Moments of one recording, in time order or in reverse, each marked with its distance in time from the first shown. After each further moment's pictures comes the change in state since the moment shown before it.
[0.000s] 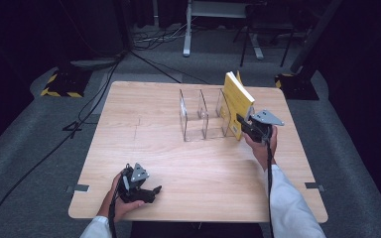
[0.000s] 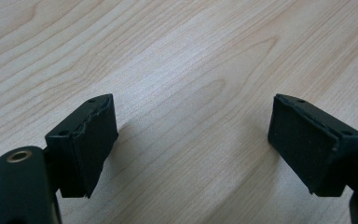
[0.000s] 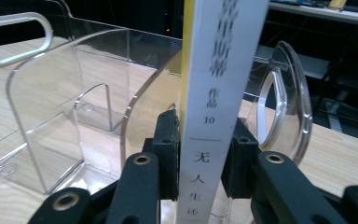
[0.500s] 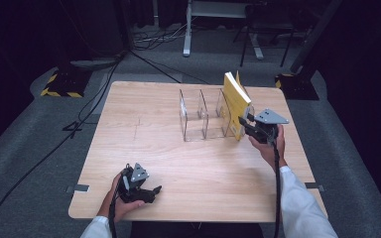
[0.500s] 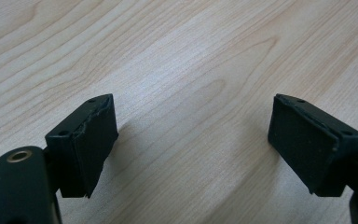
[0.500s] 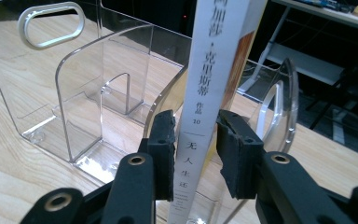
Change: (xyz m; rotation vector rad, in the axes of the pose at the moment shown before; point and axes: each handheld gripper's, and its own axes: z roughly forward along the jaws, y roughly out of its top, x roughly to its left) left arm 0.000 0.000 0.000 0.000 0.002 0.000; right arm 0.000 0.020 -0.026 0.064 0.060 -0.117
